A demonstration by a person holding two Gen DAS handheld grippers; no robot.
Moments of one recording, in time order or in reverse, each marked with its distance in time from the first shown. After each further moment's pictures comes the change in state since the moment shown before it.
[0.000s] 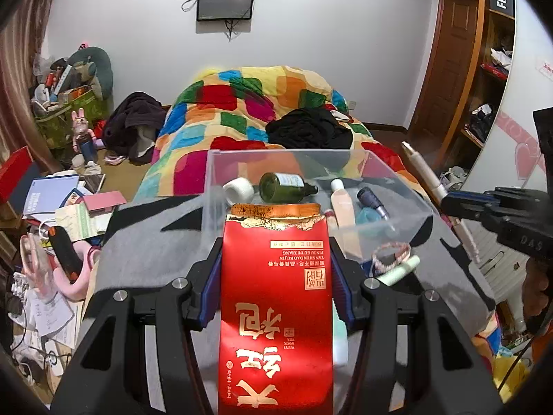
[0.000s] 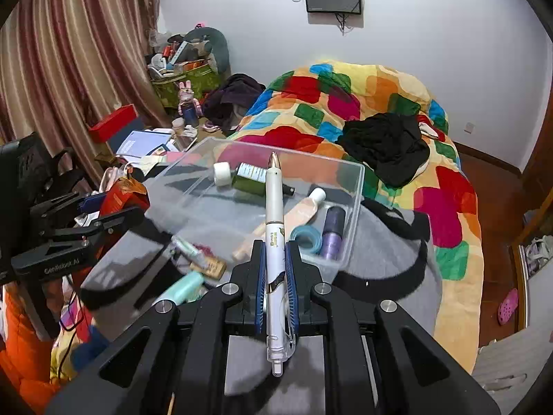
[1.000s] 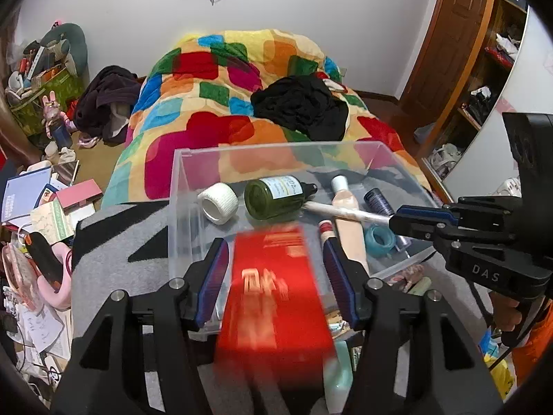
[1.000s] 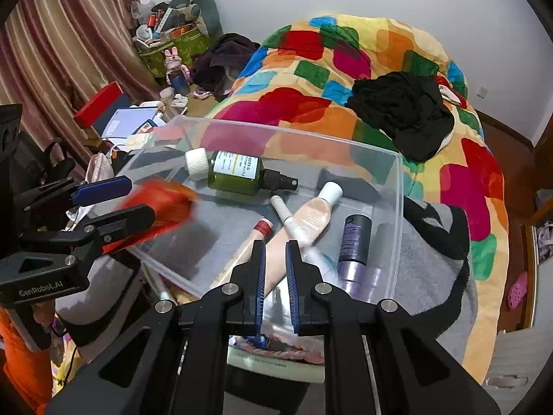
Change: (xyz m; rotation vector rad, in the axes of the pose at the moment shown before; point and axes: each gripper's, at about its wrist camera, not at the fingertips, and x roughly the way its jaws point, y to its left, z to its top) left arm 0.065 0.006 0.043 0.012 0.164 -0.066; right arm 0.082 -0.014 0.031 0.038 0.179 0.039
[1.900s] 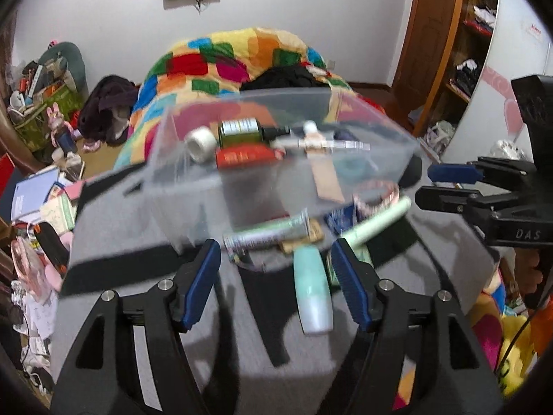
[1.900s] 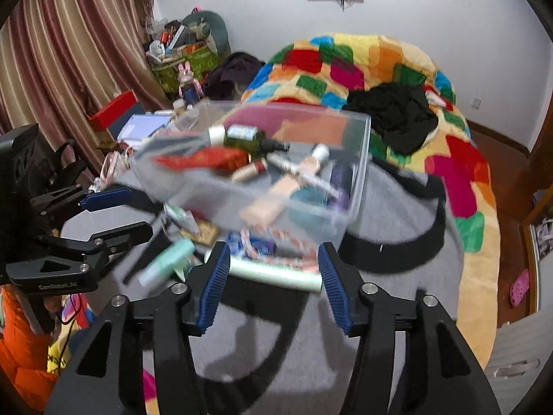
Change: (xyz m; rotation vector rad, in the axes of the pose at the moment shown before) left arm -0.024 -0.037 -0.089 0.087 0.001 0.030; right arm -0.038 -0.005 -0.085 -0.014 -0.068 0.010
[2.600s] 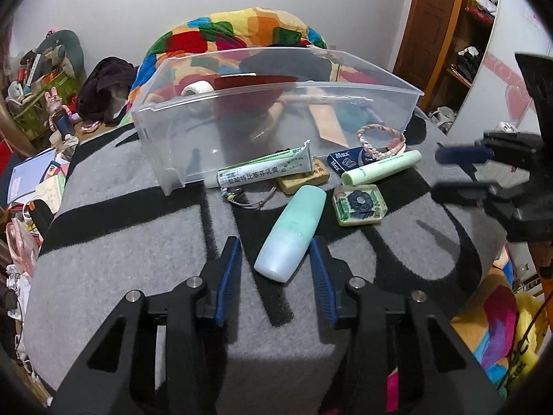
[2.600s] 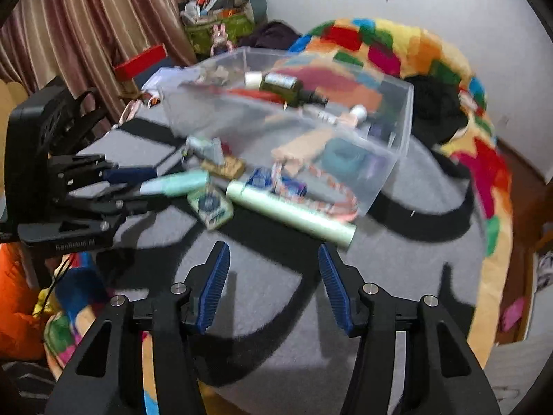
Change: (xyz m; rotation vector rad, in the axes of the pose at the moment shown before) left arm 0.012 0.002 -0.037 0.001 0.046 -0.003; right arm 0.004 0.020 -0.026 -0.176 0.044 0.010
